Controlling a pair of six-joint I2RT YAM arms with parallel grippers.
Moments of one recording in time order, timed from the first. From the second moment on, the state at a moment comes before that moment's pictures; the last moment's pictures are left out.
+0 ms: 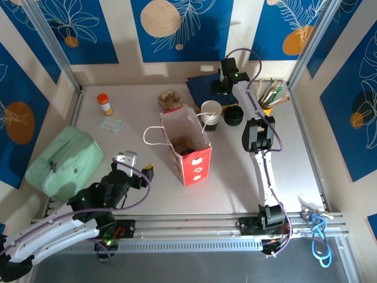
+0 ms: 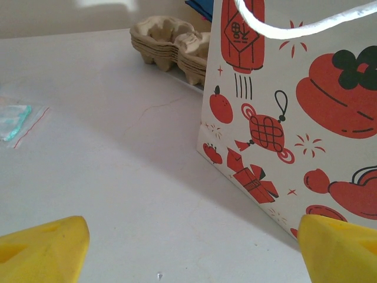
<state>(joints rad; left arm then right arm) -0.97 0.45 0.46 -0.49 -0.55 -0.37 0.21 2.62 2.62 -0.94 0.01 0.14</state>
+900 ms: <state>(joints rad) -0.97 0.47 0.52 -0.50 -0.55 -0.37 0.22 2.68 2.63 -0.93 0.03 0.12</state>
